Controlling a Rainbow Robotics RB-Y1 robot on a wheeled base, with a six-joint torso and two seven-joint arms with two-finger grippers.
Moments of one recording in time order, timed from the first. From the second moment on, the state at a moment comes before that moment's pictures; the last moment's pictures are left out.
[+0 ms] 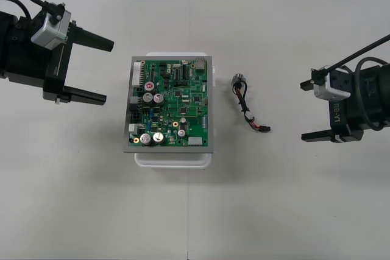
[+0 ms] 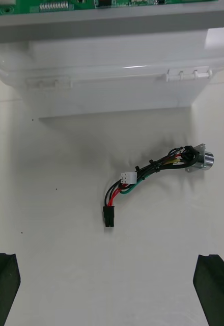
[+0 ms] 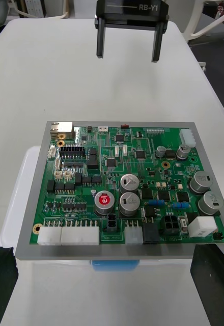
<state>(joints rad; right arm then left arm) -0.28 -0.77 -0.14 -2.10 1.77 -1.57 -0.56 -0.51 0.81 0.10 -1.77 -1.35 -1.54 0.38</state>
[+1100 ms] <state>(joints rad) -0.38 -0.77 0.04 -2.12 1.96 -1.57 -0.80 -0.73 0.79 -0.08 -1.77 -1.36 -1.54 0.73</state>
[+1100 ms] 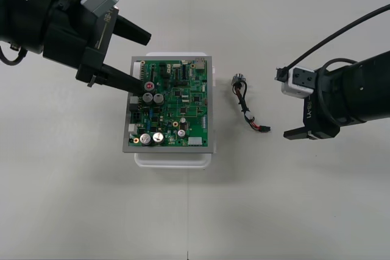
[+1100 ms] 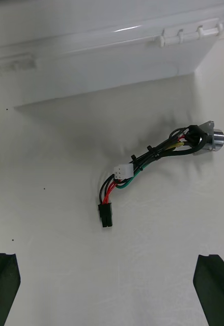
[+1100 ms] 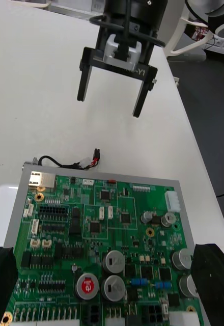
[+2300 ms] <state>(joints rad) -0.47 -0.80 0.29 -2.11 2.25 -1.57 -0.81 -0.85 0.64 -0.08 -1.77 -1.53 -1.54 0.73</state>
